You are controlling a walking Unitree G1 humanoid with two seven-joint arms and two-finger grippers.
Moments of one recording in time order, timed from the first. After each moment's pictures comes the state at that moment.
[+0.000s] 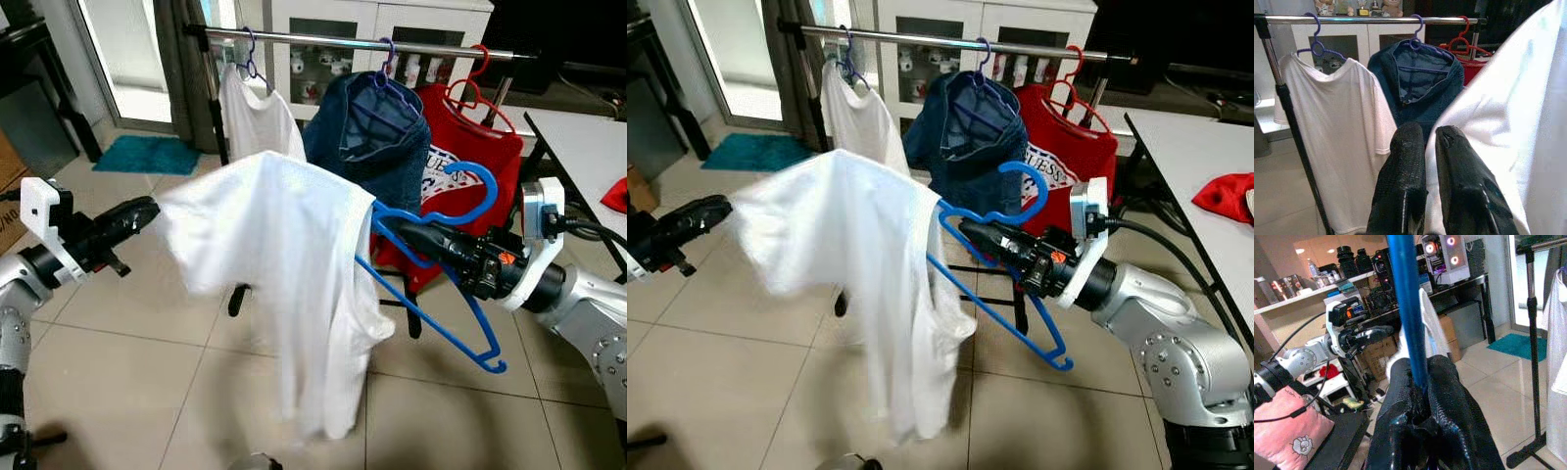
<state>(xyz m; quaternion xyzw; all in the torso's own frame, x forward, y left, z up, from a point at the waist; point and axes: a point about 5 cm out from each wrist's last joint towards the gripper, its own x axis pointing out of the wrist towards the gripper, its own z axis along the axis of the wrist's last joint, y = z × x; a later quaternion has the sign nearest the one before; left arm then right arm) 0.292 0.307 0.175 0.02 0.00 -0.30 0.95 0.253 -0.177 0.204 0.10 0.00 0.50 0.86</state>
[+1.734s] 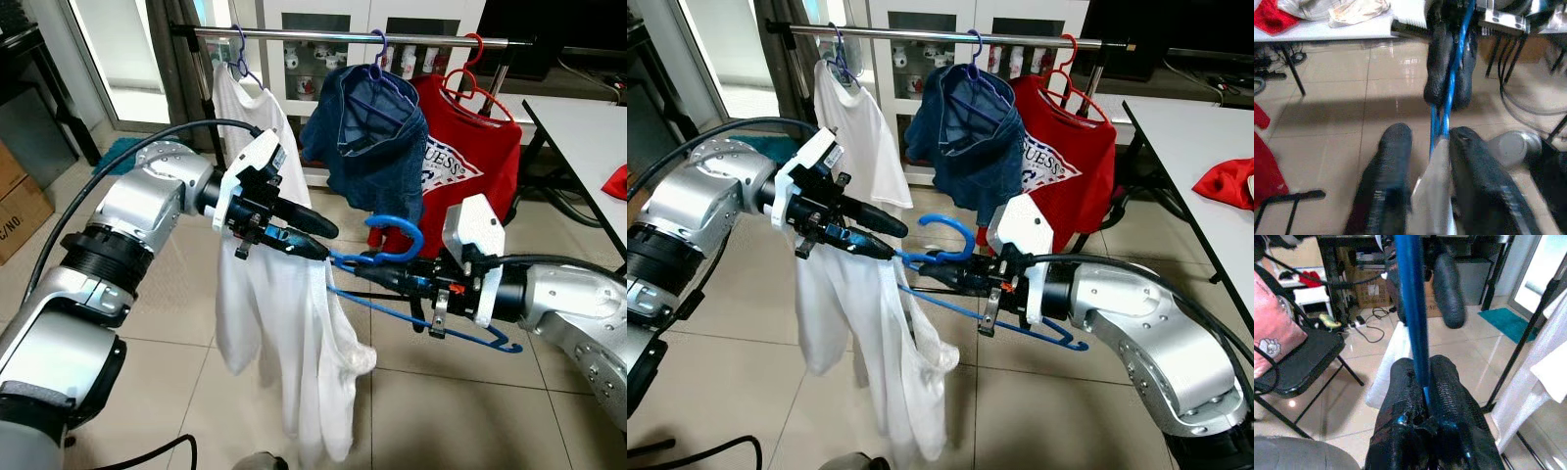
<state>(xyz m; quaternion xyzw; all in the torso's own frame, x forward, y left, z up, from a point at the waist) 0.337 0.129 0.234 0.16 0.10 -0.77 0.61 0.239 -0.140 0.210 -0.14 0.03 0.55 0.82</state>
